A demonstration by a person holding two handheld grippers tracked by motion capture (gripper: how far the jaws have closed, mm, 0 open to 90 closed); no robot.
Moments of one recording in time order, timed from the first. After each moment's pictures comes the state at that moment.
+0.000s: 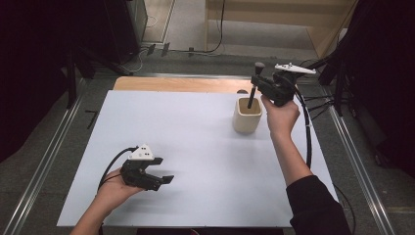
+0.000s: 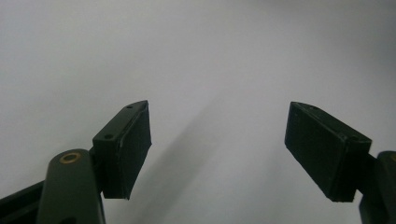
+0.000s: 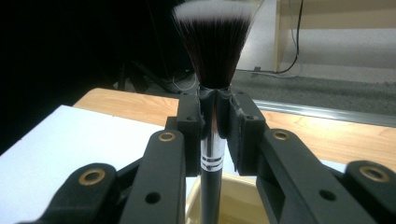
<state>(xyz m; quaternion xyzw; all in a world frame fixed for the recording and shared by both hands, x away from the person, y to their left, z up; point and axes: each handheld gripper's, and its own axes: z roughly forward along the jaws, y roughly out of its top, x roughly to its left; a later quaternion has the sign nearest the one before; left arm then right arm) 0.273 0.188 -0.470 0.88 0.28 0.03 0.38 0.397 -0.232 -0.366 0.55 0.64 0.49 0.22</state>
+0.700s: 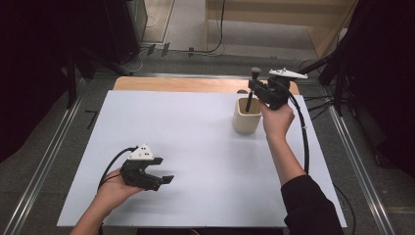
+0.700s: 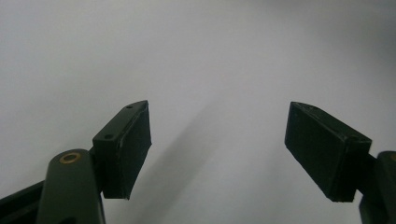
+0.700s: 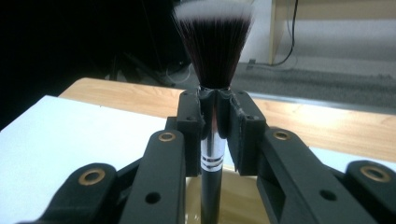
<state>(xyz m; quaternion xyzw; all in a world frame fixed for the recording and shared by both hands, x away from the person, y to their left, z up) 0.273 0.189 -0.470 0.88 0.28 0.03 0.38 0.404 -0.226 -0.390 0.55 0.65 0.48 0.22</state>
